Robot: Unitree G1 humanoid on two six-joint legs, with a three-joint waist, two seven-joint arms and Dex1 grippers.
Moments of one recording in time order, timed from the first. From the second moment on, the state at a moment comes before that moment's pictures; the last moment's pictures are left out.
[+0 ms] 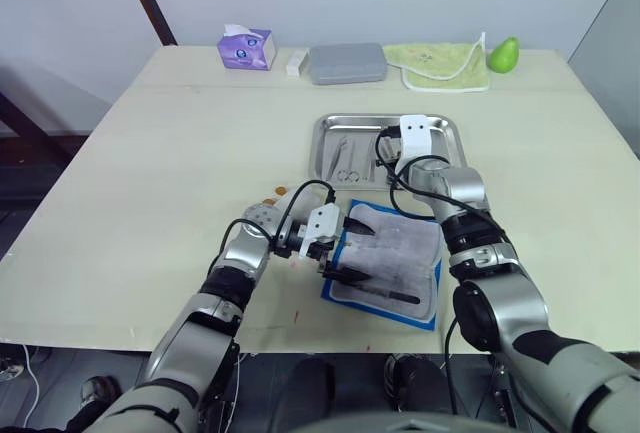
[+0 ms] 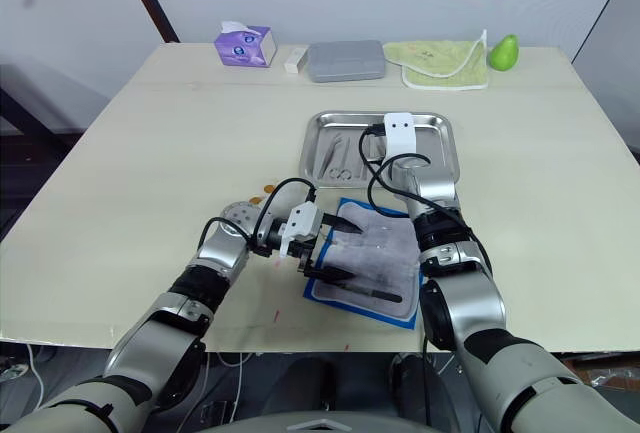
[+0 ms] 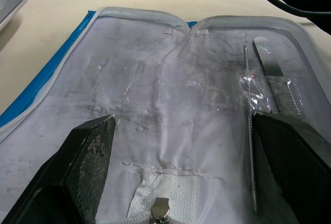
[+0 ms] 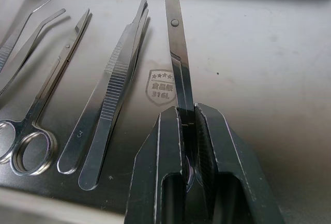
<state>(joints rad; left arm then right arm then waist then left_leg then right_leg) -0.61 0.36 -0.29 0.64 -0.12 -0.26 -1.46 -0.95 0.03 -0.09 0.57 0.12 0.82 -0.07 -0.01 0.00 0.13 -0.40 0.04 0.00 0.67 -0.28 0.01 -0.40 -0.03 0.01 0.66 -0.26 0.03</state>
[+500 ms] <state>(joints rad) -0.61 0.37 -0.28 0.64 -0.12 -0.26 -1.46 -0.70 -0.13 0.03 0.08 0.20 0.76 0.27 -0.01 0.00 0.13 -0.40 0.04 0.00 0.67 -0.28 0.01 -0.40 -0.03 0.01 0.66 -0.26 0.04</state>
